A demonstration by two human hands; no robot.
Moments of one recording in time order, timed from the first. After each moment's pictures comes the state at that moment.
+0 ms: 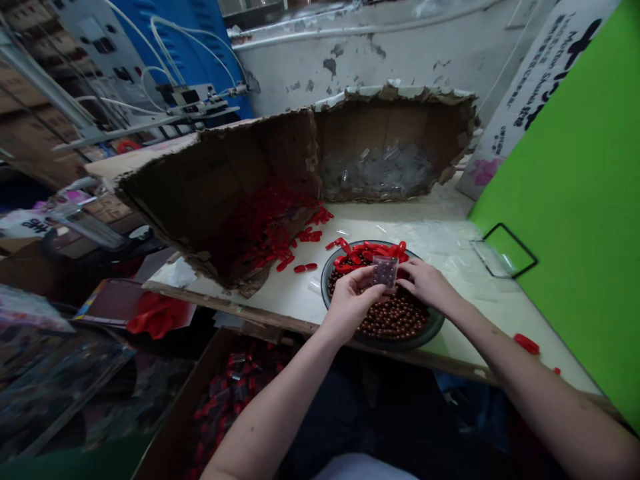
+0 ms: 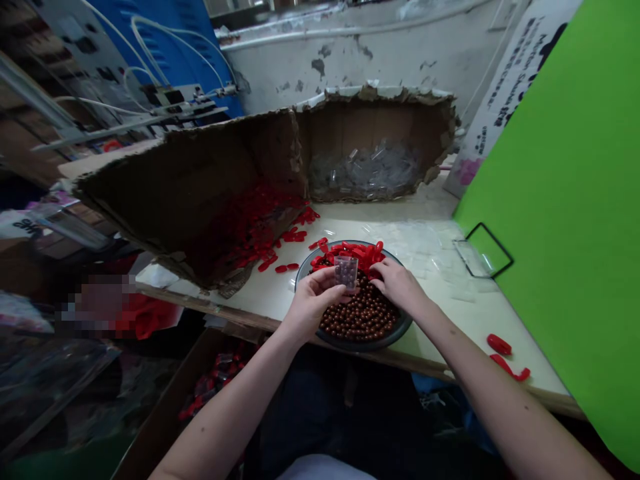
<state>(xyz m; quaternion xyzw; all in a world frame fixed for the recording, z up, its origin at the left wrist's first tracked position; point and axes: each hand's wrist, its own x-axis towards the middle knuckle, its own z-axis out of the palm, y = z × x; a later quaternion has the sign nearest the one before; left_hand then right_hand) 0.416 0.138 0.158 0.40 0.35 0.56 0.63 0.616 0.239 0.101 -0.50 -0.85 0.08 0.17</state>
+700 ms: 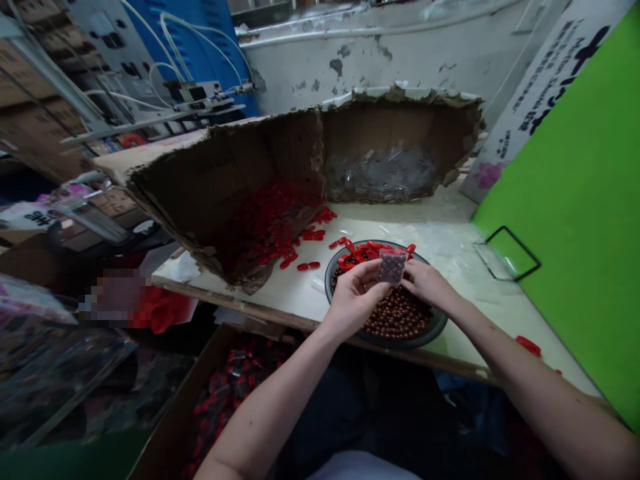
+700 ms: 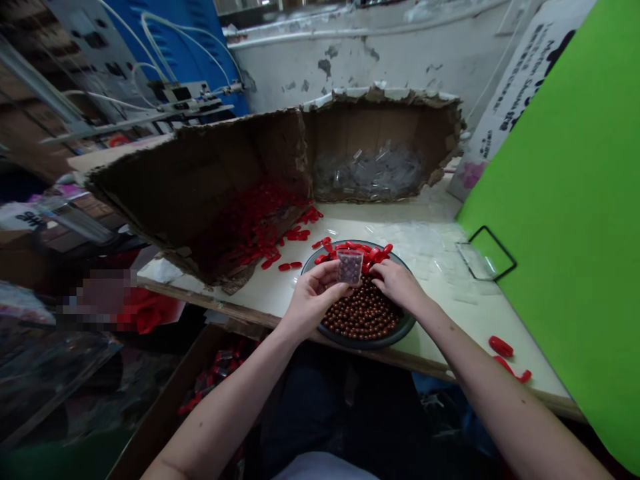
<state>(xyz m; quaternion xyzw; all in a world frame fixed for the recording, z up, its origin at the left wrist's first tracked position) 0.408 0.133 0.166 0.45 0.32 0.59 0.59 0.613 0.245 0.094 -0.45 -0.87 0.09 0.17</state>
